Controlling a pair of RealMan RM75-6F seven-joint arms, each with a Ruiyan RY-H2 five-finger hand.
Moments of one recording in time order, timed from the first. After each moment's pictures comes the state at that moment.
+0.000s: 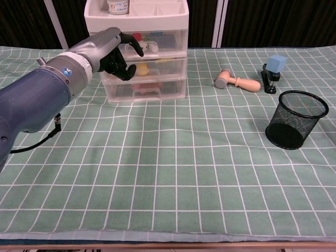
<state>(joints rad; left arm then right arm) -0.84 -1.84 -0.38 -1.41 0.89 1.19 0.47 0.05 -1.06 0.05 -1.62 -1.53 1.50 0.18</state>
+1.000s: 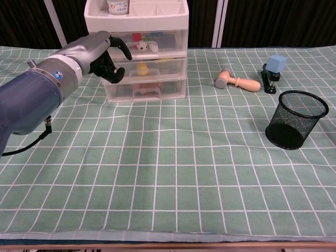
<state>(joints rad) -0.82 -1.82 -0.37 -1.41 0.87 1.21 0.52 0.05 -1.06 0.05 -1.62 -1.52 1.49 0.18</state>
